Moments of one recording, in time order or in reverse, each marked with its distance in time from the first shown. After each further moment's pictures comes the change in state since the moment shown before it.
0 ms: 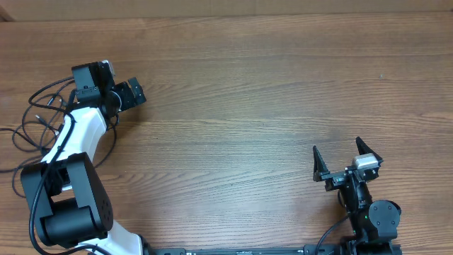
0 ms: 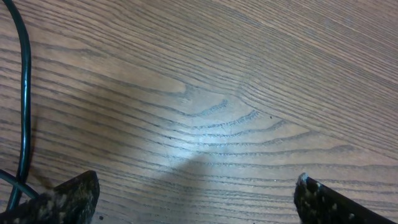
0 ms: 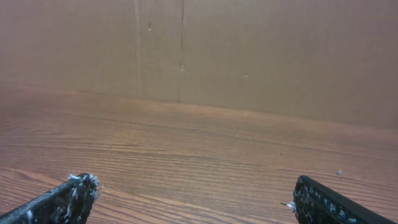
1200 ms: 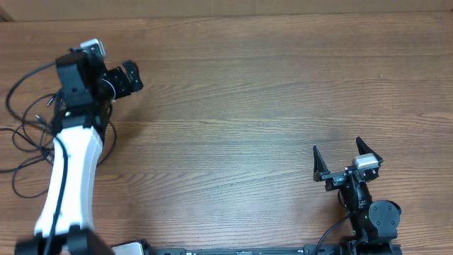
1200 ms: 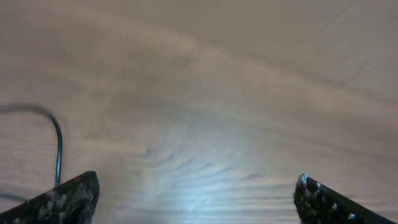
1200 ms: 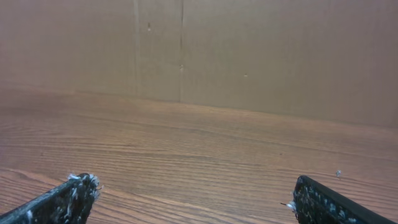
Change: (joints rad) left arm -0.052 -0.362 0.000 -0.015 0.000 0.000; right arm 0.000 0.000 0.000 0.000 0.002 0.000
